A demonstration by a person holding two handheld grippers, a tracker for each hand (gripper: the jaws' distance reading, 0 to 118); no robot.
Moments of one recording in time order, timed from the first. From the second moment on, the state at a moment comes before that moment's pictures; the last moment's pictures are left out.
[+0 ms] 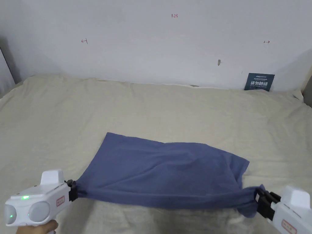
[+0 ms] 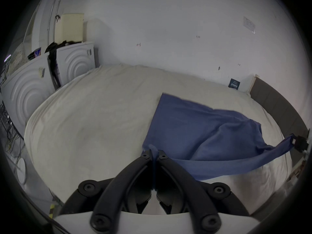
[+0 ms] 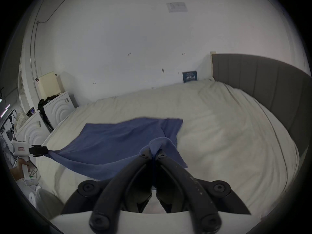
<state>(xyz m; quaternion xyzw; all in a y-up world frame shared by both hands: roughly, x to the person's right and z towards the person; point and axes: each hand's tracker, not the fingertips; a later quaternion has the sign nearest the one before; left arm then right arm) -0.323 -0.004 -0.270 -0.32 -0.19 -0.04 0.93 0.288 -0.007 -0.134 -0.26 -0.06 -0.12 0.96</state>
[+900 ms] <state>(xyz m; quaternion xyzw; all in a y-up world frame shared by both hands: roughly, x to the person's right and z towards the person) -0.312 -0.025 -0.209 -0.37 -0.18 0.00 0.91 0.251 -0.028 -0.096 -0.34 -0.13 -0.10 0.93</state>
